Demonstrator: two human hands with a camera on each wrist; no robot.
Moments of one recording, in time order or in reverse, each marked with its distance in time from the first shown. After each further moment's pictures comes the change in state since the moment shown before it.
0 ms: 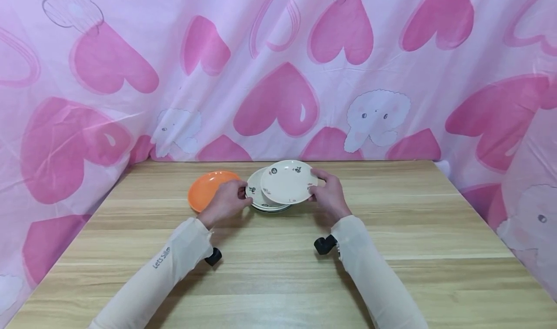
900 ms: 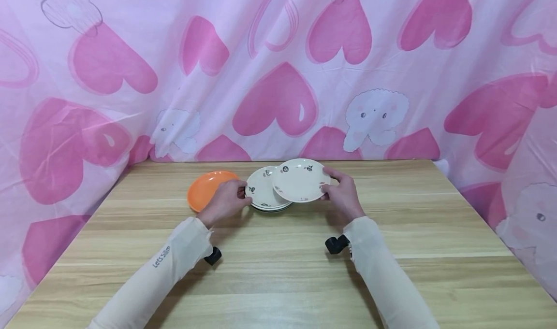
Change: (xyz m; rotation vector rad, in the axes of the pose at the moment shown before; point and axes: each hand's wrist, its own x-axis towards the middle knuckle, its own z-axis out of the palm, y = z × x) left_hand 0.001 -0.001 0.001 -0.004 -0.026 -0.027; right_hand -0.009 0.004 -0.028 0.035 0.039 -0.017
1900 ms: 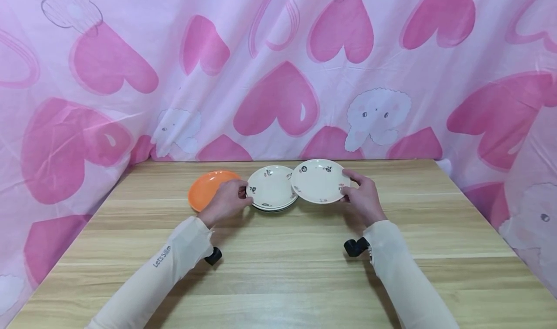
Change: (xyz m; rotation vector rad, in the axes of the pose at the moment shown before) left_hand 0.000 0.001 -0.001 0.027 -0.004 0.011; right_hand -0.005 0.015 -0.038 -0.058 0.039 0.014
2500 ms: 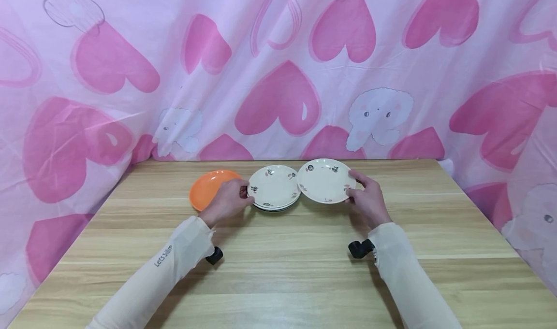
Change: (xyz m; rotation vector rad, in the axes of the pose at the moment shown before) left_hand 0.000 -0.001 0.000 0.020 -0.004 -0.003; right_hand 0.001 0.008 -0.004 0.027 -0.008 -0.013
